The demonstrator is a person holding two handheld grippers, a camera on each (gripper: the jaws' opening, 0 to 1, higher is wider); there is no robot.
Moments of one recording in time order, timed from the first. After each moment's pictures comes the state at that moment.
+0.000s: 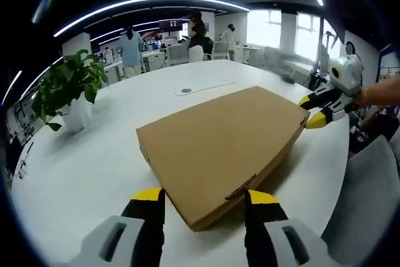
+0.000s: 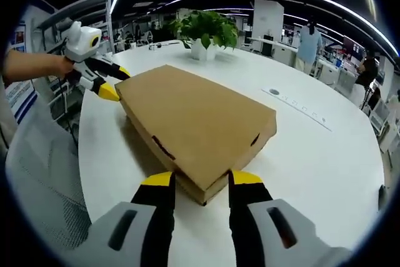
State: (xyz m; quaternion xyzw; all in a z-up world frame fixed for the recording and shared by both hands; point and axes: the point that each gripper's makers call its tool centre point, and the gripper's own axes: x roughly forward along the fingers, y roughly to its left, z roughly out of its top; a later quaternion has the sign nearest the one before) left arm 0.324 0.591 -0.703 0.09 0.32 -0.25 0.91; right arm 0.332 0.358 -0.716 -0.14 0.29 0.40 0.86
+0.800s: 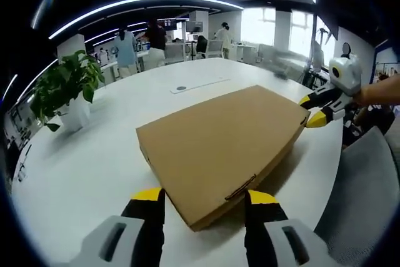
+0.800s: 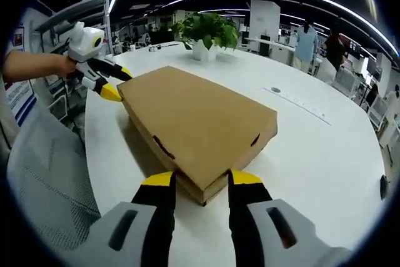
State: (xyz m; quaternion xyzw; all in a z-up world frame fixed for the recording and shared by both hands) left arm 0.305 0.598 -0.703 0.10 0.32 -0.27 0.90; right arm 0.303 0.364 -0.715 -0.13 0.28 0.39 0.86
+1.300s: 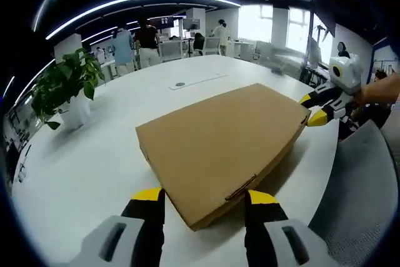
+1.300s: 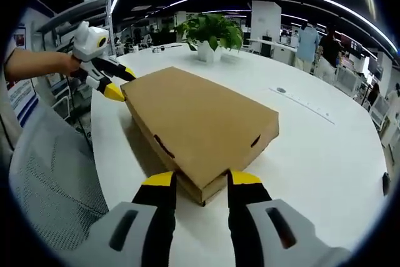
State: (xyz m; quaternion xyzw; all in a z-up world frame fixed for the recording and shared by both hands) left arm 0.288 0.613 -0.704 0.10 0.33 -0.28 0.90; right arm 0.283 0.378 -0.715 -0.12 0.28 0.40 0.86
